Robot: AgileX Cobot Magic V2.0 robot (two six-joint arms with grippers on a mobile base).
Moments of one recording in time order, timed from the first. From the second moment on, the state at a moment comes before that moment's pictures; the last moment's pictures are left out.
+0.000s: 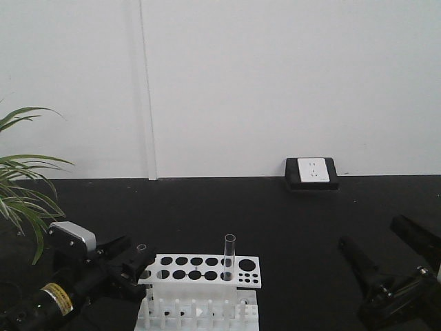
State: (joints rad) left arm -0.15 1.89 -0.82 0.47 -0.96 -0.36; right arm 0.15 1.14 -0.40 -0.38 -0.82 0.22
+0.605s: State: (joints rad) left arm -0.18 2.01 -0.92 0.48 -0.93 -0.37; right arm 0.15 1.14 -0.40 -0.38 -0.82 0.22
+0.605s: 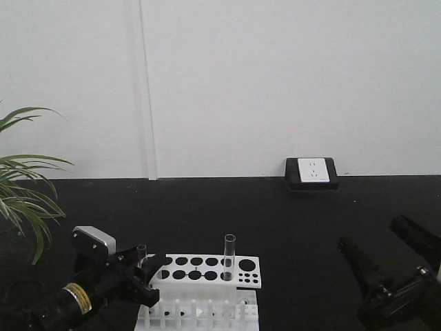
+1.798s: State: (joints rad) left arm -0.18 1.24 -1.06 1.02 -0.46 -0.94; right arm 0.15 1.51 -0.61 -0.66 -0.89 0.38
